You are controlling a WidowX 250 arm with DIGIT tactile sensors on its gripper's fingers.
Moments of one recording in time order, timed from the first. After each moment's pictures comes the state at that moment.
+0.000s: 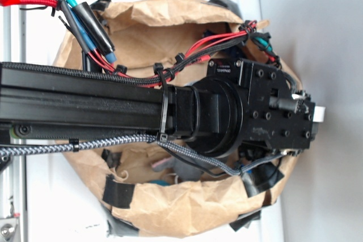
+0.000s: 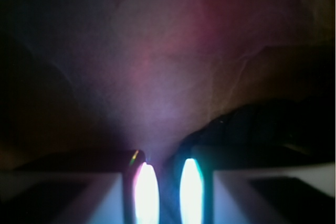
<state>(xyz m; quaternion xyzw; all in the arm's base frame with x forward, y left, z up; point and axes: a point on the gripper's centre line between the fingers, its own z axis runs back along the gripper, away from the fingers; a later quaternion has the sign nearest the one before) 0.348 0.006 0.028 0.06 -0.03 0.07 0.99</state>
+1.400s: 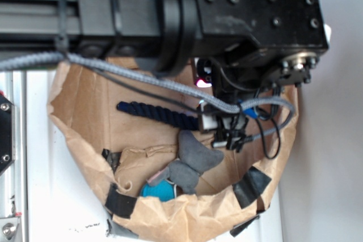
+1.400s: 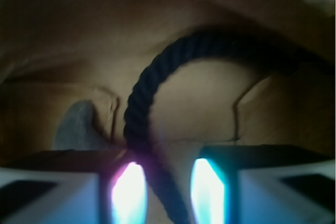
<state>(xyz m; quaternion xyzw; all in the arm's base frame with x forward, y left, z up) 0.302 0.020 0.093 -0.03 0.06 0.03 1.00</state>
